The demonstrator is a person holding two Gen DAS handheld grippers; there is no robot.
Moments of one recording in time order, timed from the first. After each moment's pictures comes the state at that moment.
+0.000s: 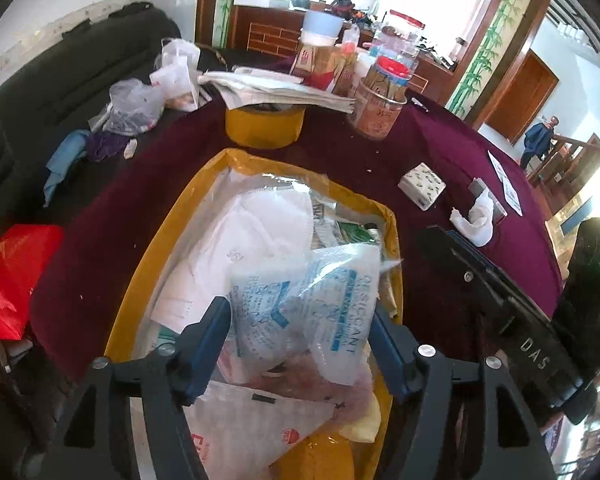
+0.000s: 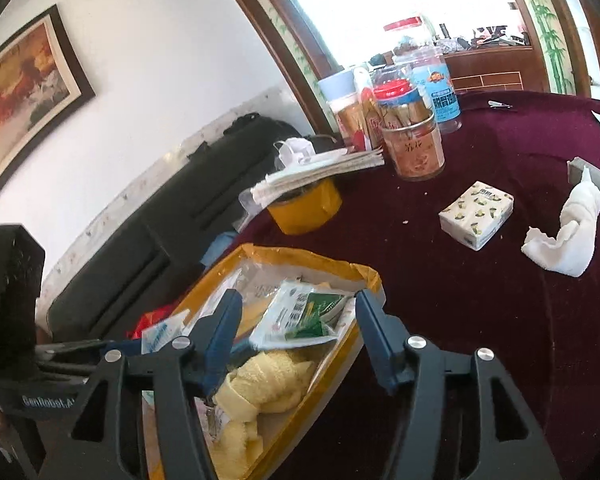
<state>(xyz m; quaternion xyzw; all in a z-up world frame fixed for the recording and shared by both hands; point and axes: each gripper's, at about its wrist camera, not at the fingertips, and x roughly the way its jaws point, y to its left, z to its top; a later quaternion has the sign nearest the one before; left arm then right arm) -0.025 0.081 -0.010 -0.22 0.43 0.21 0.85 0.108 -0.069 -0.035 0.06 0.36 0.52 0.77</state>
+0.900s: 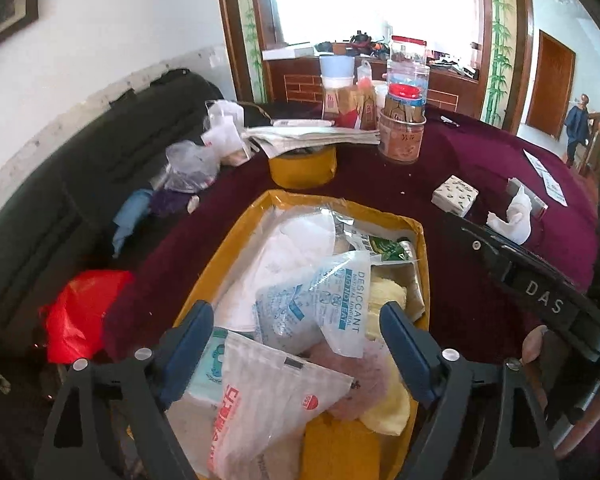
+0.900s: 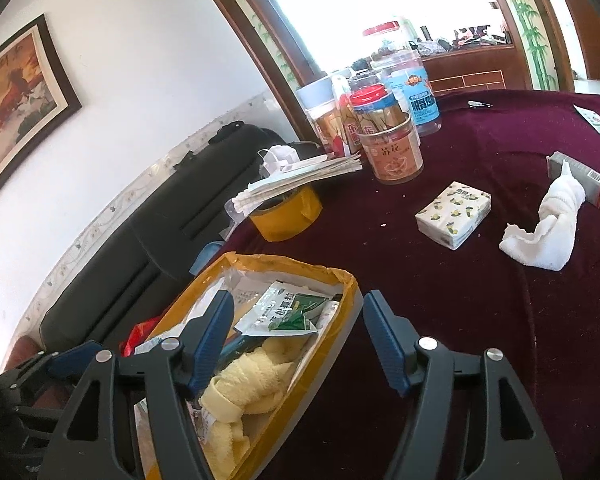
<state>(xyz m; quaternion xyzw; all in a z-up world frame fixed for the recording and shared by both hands) -0.041 0.031 0.004 -0.09 0.39 0.32 0.86 0.115 -0.077 -0.036 0.07 0.36 0.50 0.79</state>
